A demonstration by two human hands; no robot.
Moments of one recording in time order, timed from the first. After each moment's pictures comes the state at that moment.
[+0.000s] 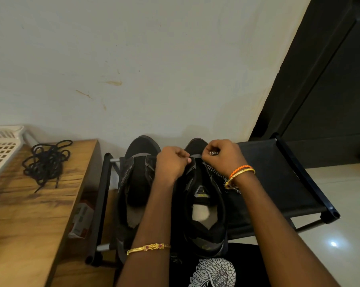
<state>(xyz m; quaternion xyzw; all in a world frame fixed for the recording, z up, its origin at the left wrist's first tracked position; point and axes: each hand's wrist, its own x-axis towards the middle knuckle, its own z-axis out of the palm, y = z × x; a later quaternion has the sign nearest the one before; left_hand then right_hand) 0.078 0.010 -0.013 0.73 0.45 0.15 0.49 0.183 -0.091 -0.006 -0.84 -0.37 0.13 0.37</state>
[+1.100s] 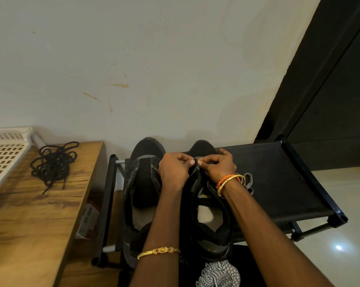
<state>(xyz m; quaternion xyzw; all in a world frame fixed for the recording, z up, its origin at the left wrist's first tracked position) 0.078 0.010 -0.036 0.67 0.47 0.22 0.53 0.164 -0.069 -0.040 -0.83 -0.16 0.21 0.48</state>
